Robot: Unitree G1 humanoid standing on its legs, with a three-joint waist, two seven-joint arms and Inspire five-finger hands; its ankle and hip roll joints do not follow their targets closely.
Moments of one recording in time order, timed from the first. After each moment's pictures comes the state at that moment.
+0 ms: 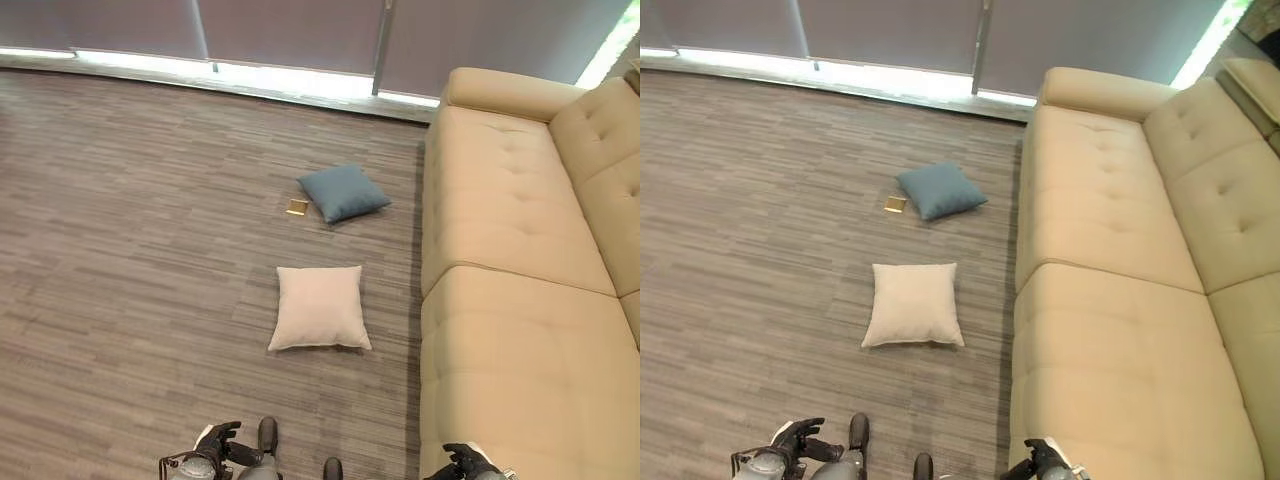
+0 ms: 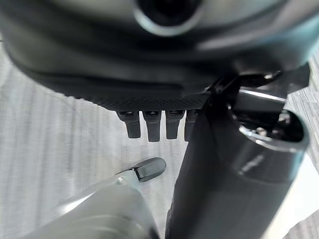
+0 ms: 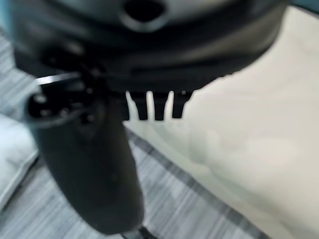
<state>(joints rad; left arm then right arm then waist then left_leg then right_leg) -0.10 0.26 -0.22 1.25 -0.08 -0.05 0.03 -0.10 -0.31 0.31 1.29 -0.08 0.03 -0.10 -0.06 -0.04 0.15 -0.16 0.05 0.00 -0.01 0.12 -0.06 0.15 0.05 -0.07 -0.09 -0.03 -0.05</state>
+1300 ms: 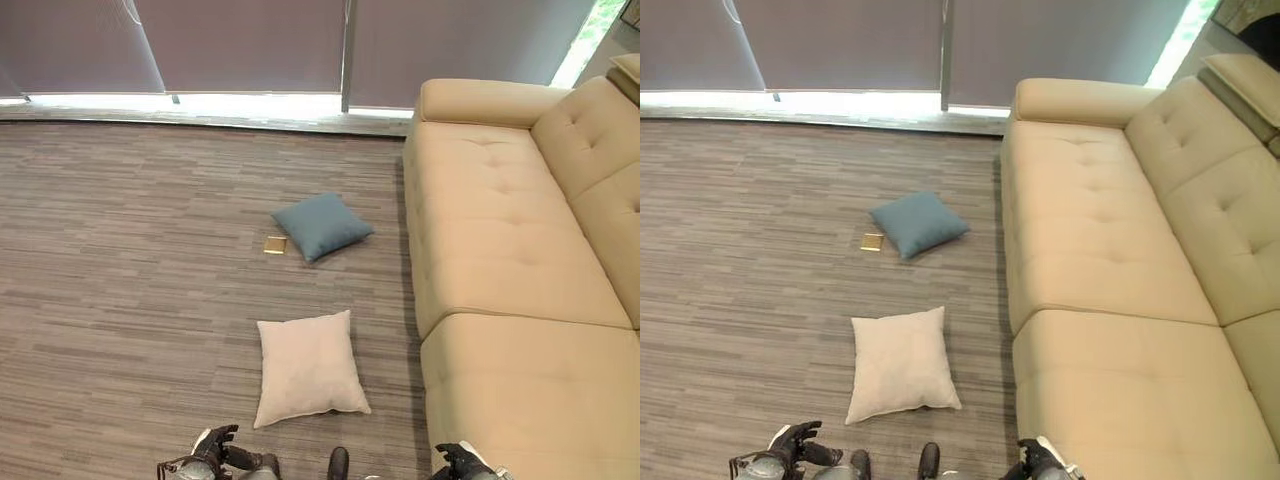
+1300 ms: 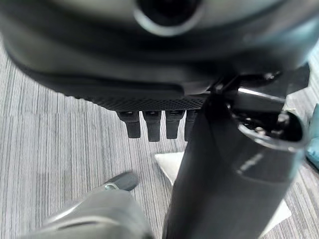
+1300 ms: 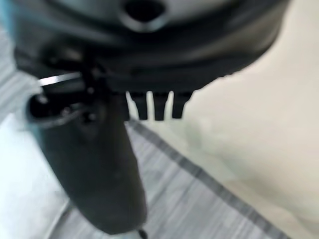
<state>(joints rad) -0.08 0.26 -0.19 1.23 -0.07 -0.05 0.05 -0.09 -0.30 0.35 1.25 -0.13 0.03 -0.09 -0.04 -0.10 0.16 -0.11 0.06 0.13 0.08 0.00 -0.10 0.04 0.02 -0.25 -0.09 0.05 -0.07</state>
